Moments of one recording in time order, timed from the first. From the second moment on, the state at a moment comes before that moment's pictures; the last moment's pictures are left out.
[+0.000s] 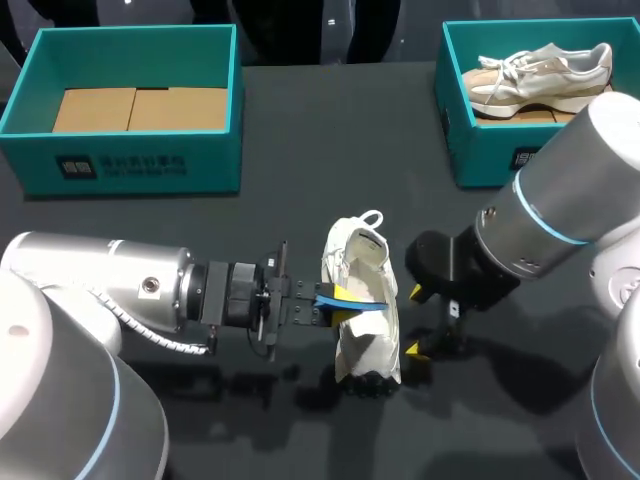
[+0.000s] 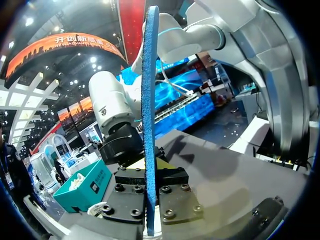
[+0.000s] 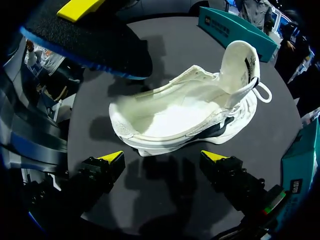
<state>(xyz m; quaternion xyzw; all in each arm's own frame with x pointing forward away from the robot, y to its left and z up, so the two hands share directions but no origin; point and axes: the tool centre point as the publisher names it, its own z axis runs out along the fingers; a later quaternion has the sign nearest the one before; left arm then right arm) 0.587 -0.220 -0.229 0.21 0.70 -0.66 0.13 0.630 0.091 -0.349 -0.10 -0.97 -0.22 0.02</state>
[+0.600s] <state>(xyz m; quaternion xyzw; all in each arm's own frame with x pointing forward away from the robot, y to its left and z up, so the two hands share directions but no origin) 0.592 -0.230 -0.234 0.23 0.69 -0.68 0.13 0.640 0.087 -0.352 -0.08 -0.97 -0.21 0.01</state>
